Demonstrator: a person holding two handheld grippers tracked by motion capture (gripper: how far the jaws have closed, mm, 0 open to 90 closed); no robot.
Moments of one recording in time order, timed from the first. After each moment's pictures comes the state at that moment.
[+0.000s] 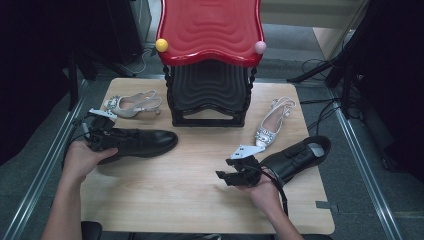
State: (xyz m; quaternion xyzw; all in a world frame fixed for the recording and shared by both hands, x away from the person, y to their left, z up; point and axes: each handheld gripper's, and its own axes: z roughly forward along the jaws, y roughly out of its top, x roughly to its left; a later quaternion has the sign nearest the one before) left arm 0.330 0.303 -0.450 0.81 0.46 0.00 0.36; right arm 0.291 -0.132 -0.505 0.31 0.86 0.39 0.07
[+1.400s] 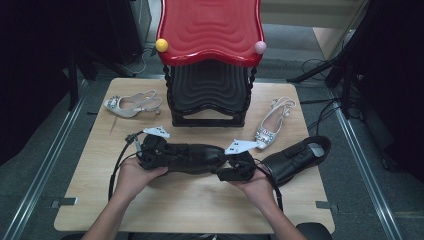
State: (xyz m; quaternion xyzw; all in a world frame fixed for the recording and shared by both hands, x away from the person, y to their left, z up) left arm 0.297 0.157 -0.462 0.83 0.39 -0.04 0.41; right arm 0.293 -0.114 -0.489 0.29 0.85 0.43 0.06
